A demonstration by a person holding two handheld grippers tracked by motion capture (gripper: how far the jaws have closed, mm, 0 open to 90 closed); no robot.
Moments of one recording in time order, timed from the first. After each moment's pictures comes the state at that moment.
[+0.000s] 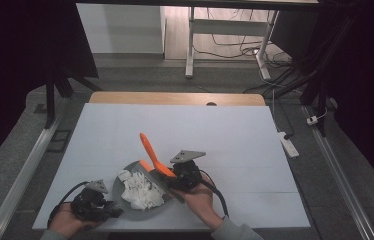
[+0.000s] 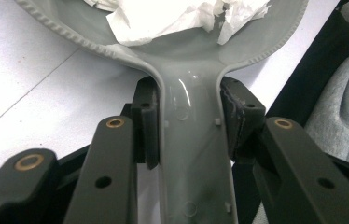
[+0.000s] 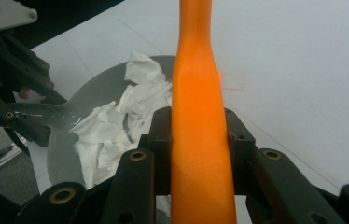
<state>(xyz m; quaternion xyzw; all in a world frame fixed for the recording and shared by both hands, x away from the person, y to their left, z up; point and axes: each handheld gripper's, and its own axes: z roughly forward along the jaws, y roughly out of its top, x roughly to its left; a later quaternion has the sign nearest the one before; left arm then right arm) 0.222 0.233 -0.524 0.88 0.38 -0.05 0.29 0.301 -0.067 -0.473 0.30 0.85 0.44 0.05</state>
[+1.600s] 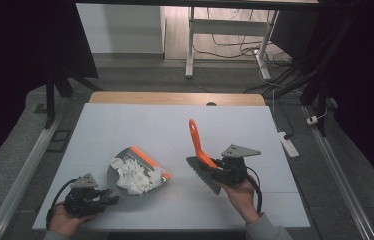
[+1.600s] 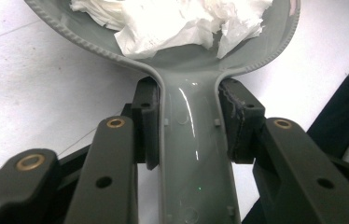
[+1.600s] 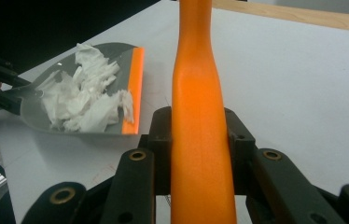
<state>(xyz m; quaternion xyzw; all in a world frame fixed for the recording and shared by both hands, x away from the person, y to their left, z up) 0.216 0.246 -0.512 0.82 0.44 0.04 0.38 0.314 -0.181 -0.455 0.33 0.80 0.50 0.10</state>
